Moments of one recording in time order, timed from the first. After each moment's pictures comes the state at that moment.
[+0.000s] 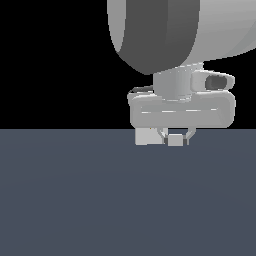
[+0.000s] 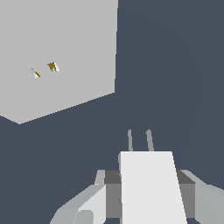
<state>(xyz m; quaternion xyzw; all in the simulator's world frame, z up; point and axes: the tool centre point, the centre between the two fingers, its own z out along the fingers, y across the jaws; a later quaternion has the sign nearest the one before) 0.004 -0.112 0.072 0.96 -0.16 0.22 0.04</state>
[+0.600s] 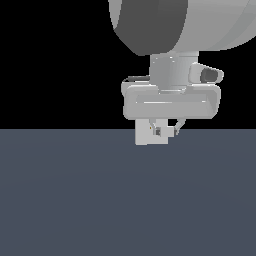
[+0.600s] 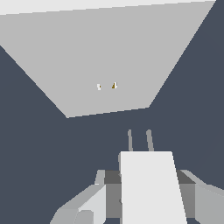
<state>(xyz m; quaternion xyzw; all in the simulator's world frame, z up) 0.016 -0.092 0.092 0.97 -0.04 0.22 0.01</state>
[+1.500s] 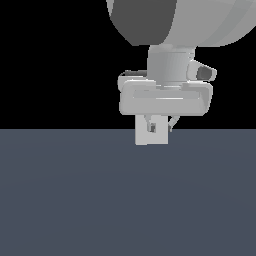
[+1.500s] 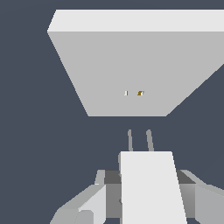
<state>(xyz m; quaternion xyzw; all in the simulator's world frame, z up) 0.019 -0.079 0.100 0.97 0.03 0.22 -0.01</state>
